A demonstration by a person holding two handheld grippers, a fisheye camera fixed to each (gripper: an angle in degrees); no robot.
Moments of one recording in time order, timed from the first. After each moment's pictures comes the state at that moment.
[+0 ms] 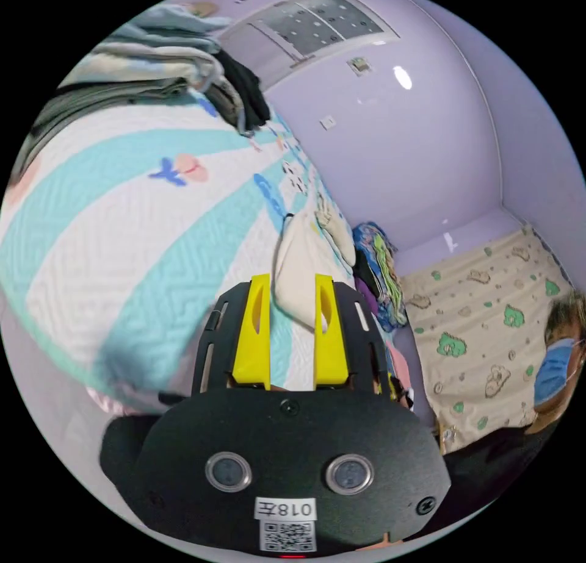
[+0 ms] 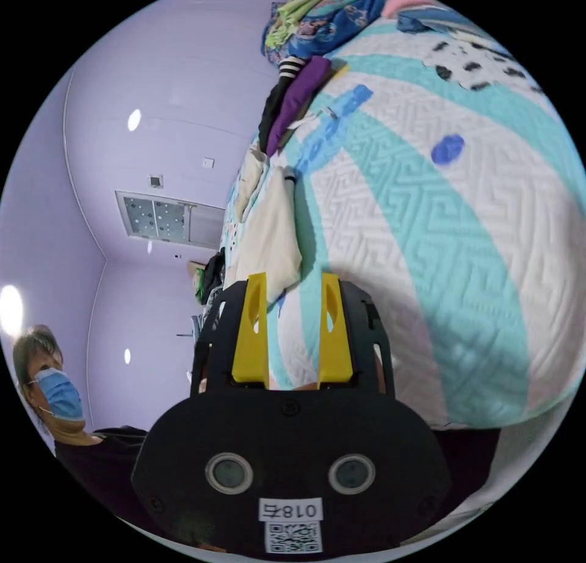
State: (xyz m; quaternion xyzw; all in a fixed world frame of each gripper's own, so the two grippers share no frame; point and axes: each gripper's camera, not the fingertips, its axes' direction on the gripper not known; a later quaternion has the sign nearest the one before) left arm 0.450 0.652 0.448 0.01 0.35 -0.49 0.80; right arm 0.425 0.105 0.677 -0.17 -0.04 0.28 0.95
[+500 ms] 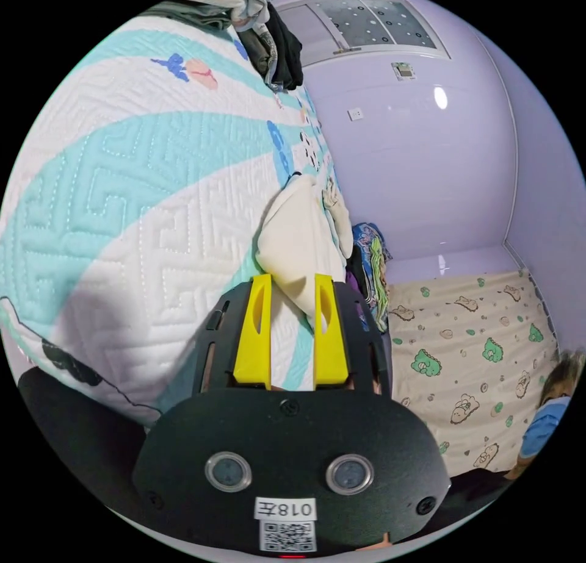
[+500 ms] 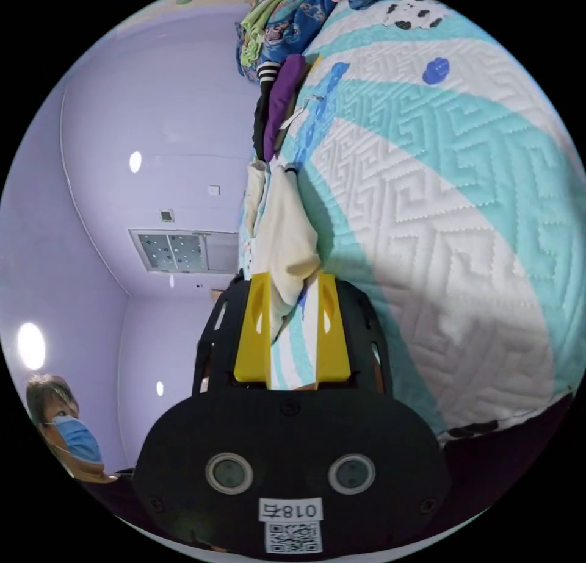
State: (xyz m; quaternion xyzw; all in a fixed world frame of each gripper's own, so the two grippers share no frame) left arm 0.522 0.605 0.441 -0.03 0.39 -0.54 0.74; right arm 0.385 0.150 0.719 -0.11 -0.08 0.35 0.93
